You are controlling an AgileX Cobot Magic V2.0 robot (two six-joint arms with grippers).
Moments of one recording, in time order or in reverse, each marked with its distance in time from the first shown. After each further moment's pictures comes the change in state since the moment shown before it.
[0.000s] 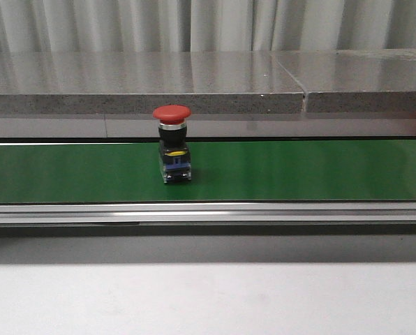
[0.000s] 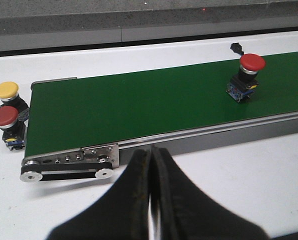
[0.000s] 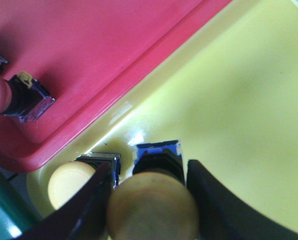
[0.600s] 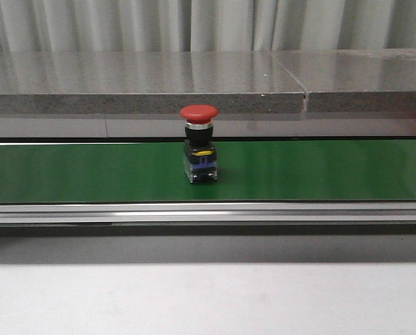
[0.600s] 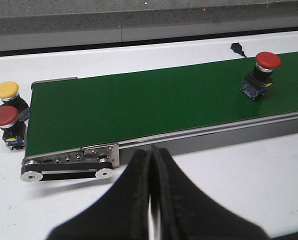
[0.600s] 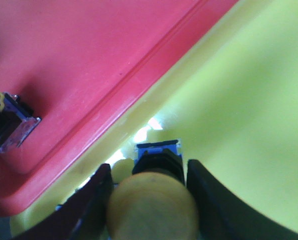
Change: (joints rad) left arm 0.000 0.000 0.000 0.000 0.000 0.000; right arm 0.000 0.142 0.010 0.068 -0.119 0.002
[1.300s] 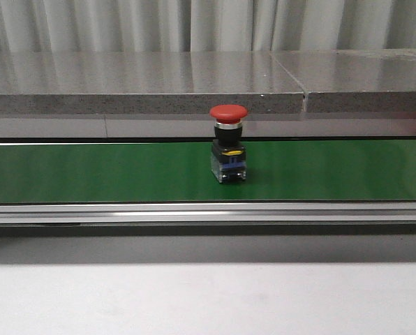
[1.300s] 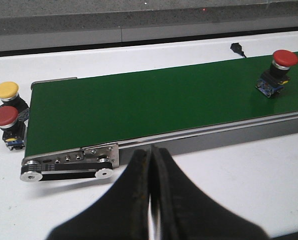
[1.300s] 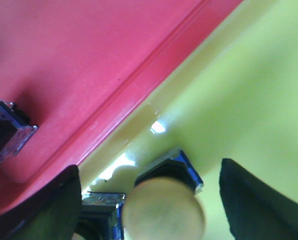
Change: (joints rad) left arm 0.000 0.000 0.000 0.000 0.000 0.000; right arm 0.000 0.016 0.000 0.011 -0.025 0.000
